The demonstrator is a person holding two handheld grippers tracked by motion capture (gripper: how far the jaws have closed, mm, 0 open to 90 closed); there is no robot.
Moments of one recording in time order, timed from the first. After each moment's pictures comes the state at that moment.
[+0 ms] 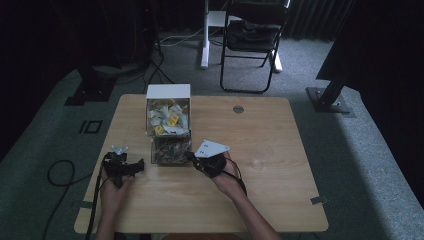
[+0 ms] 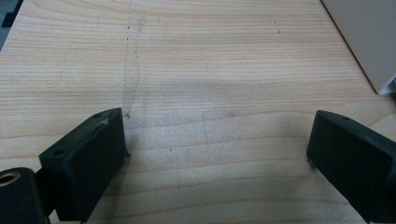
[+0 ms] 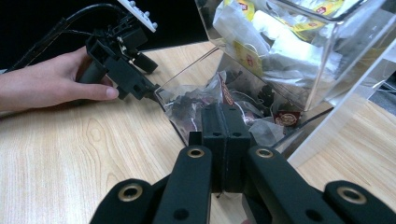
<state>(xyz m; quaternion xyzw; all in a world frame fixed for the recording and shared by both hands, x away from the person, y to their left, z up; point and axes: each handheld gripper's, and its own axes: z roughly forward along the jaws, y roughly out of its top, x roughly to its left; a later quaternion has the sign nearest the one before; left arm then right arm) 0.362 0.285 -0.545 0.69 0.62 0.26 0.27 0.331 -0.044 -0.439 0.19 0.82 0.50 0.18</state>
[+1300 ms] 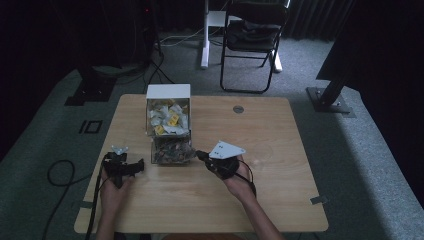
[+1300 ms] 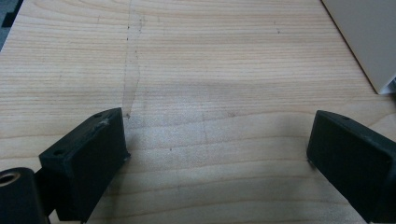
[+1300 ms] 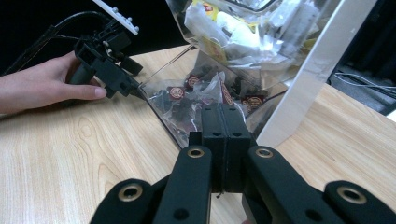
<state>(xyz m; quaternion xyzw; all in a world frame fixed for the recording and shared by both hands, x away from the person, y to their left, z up) 0.362 0.285 -0.545 0.69 0.62 0.26 0.27 0.323 -0.078 -0.435 0.22 0.81 0.51 0.20</state>
